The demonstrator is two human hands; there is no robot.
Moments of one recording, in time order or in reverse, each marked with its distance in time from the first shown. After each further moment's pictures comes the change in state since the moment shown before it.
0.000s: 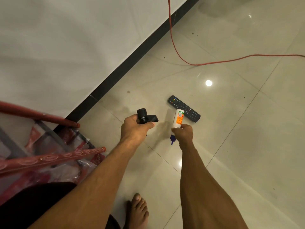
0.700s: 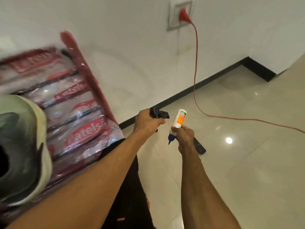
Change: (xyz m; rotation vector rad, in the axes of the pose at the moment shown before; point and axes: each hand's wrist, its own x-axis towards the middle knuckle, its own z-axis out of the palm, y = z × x) left_hand -0.205 0.086 -0.105 -0.123 0.240 0.302; right_hand -0.248 -0.118 -0.058 0.310 -0.290 -0.276
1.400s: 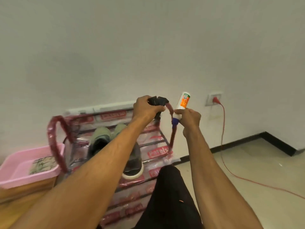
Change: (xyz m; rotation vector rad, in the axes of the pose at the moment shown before) left_hand -0.174 0.083 -0.274 -0.145 0.399 0.443; right_hand -0.298 -0.148 0.131 0.132 -0.276 -0.537
